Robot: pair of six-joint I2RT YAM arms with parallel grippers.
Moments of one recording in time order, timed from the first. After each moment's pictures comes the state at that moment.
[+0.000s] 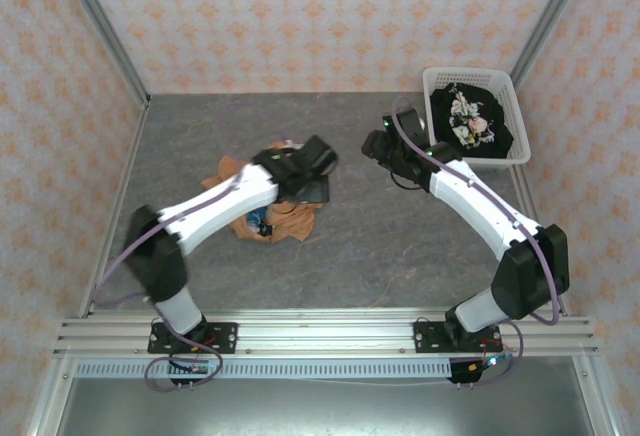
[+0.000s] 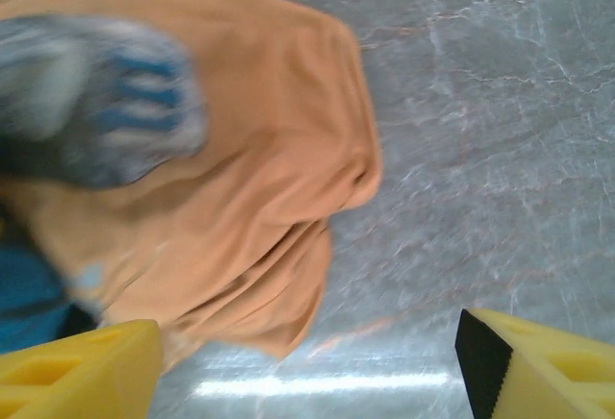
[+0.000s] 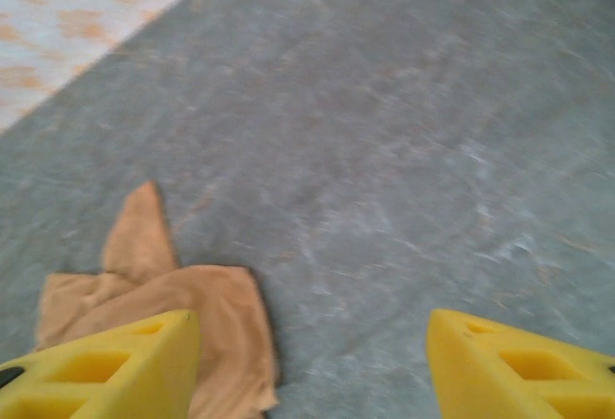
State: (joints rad) left arm -0.75 1.78 1.56 -1.00 -0.31 -0.77; right arm 0.44 1.48 1.26 -0.59 0.12 0.84
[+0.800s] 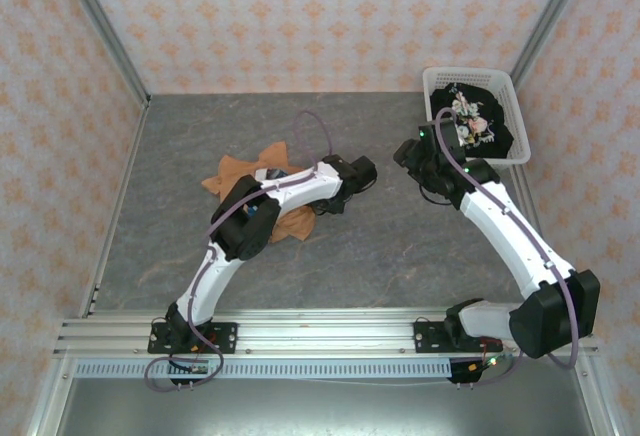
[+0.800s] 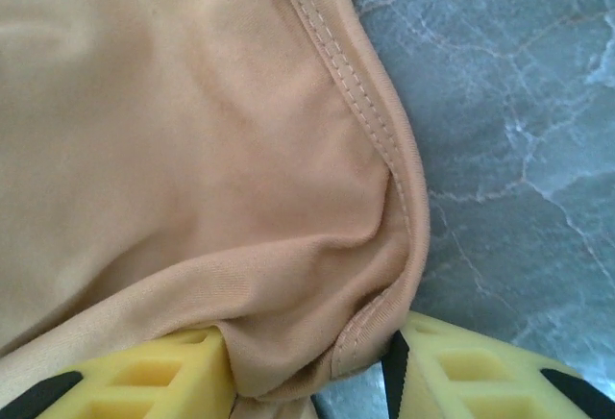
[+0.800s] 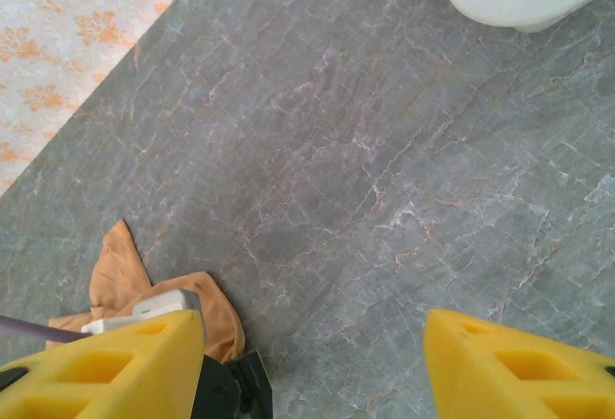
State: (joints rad) left arm -0.76 2.30 1.84 -1.09 -0.50 -0.67; right arm 0.34 1.26 1.15 -0.69 0.10 0.92
